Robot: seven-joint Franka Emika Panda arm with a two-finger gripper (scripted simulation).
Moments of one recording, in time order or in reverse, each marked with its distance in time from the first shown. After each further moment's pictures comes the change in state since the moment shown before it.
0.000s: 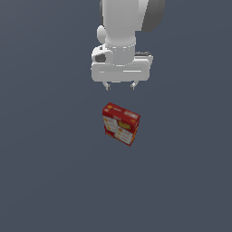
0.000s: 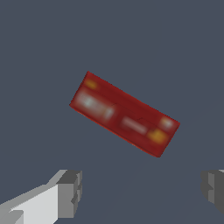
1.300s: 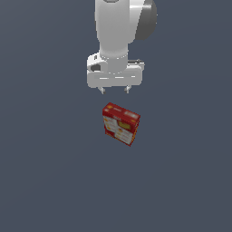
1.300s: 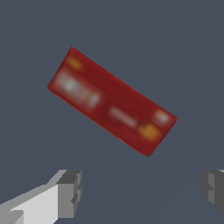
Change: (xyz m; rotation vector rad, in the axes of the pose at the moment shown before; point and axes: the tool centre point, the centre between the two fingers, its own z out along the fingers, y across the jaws) arm -0.009 0.022 0.025 -0.007 -0.059 -0.073
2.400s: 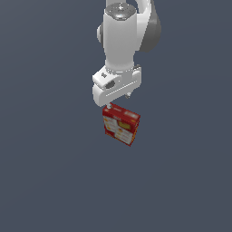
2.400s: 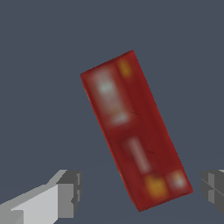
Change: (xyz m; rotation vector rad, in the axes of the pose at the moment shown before) arm 0.033 -0.012 0.025 -0.022 0.017 -0.570
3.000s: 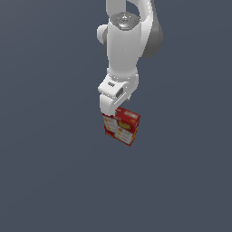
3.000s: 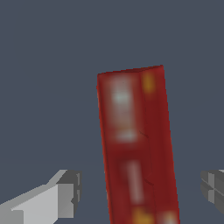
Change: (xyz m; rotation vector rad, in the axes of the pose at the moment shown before) arm 0.017 0.002 0.014 -0.011 0.006 -0.297
